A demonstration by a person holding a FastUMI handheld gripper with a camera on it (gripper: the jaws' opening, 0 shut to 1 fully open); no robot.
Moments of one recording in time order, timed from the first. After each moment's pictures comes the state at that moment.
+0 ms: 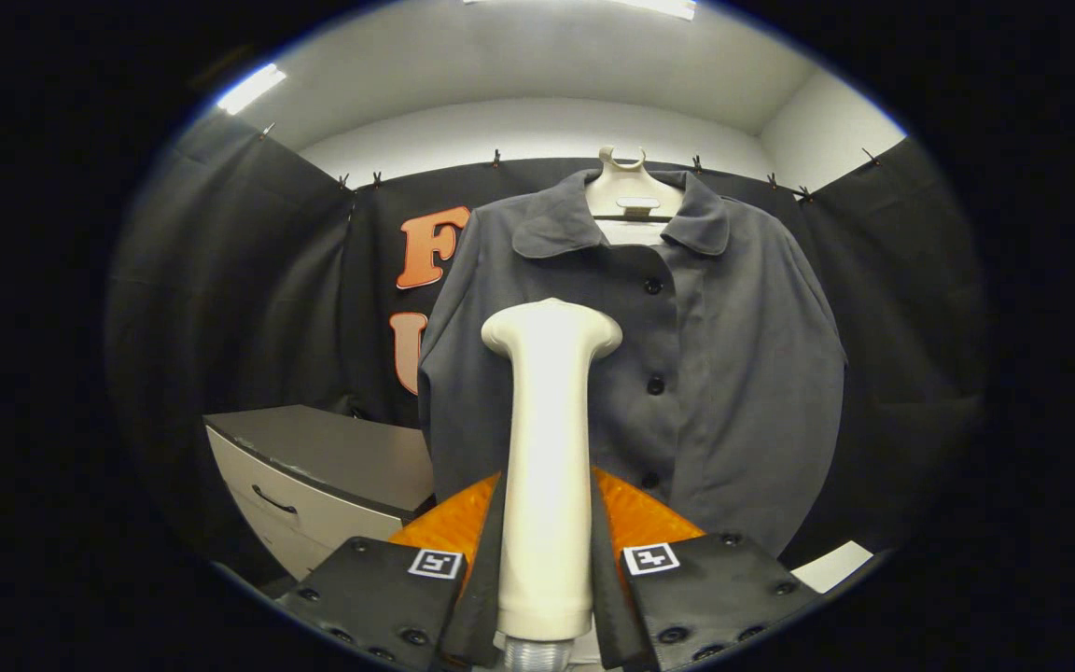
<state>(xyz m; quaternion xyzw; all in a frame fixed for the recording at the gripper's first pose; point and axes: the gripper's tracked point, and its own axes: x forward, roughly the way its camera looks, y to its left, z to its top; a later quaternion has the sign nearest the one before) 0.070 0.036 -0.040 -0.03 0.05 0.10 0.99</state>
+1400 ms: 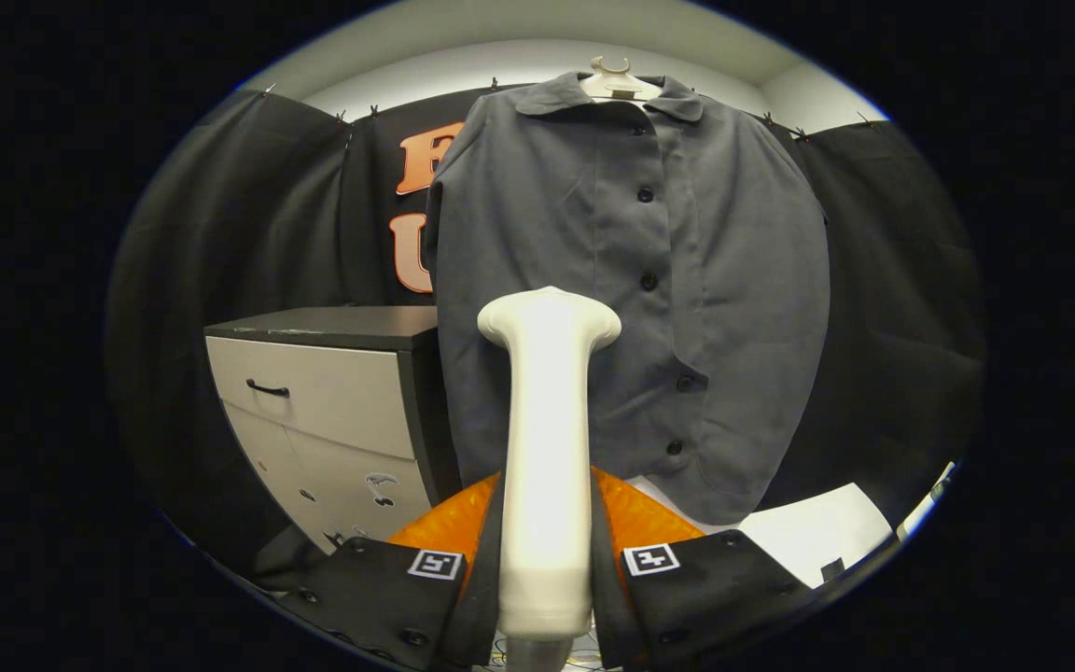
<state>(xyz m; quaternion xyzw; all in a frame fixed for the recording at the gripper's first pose) -0.005 0.012 -0.193 -0.04 0.19 0.09 0.98</state>
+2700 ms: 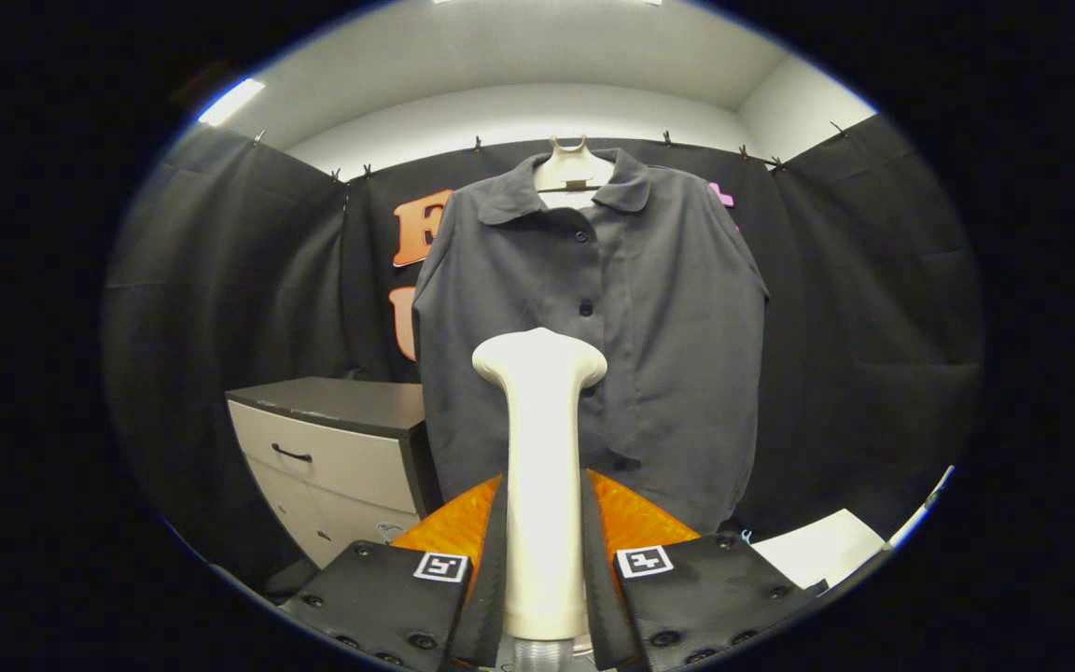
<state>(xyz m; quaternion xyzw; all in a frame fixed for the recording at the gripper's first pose) -0.023 -0.046 -0.064 0.00 0.09 0.09 0.99</state>
